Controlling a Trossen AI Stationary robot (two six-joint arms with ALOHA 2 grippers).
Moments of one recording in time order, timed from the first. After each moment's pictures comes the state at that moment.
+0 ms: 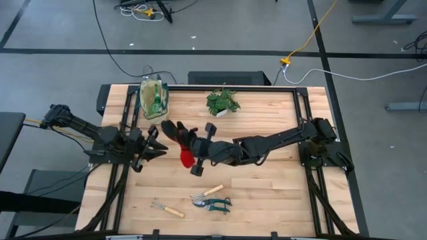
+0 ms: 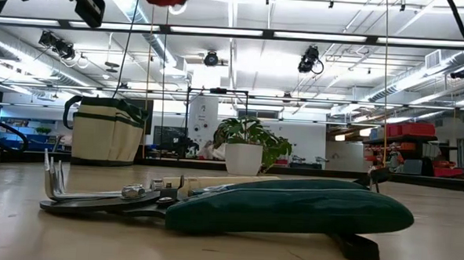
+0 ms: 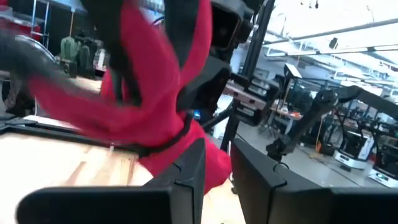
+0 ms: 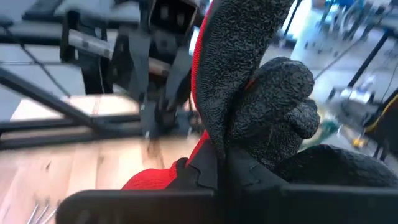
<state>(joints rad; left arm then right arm) -0.39 0.48 0.23 0.48 -0.24 -0.23 0.27 1.93 1.74 -0.14 0.56 0.03</state>
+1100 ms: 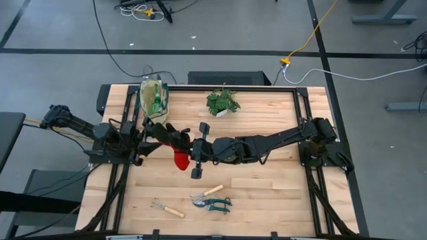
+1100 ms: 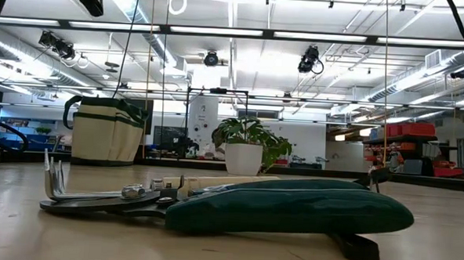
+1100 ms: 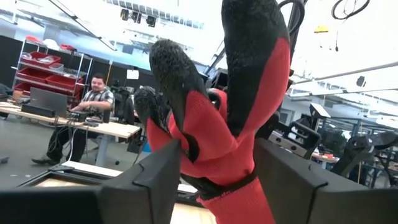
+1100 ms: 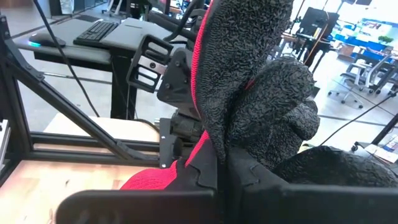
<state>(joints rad) -0.38 0.48 0.23 0.66 -0.37 -0.13 0.27 1.92 1.74 0.01 0.43 -0.16</state>
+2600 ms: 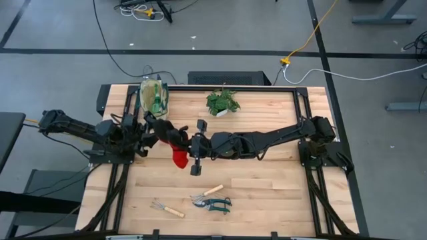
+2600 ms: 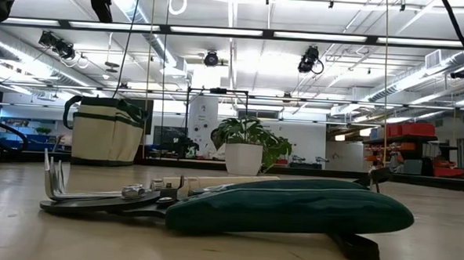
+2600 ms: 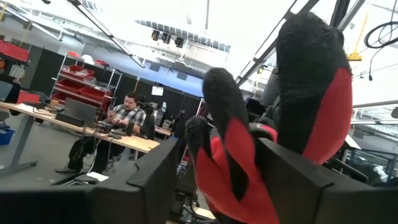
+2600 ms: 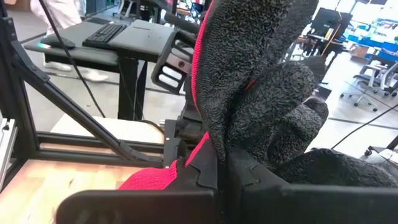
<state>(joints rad) -0.23 0.56 0.23 0.80 -0.36 -0.21 0.23 1.93 1.74 0.02 0.35 -0.16</state>
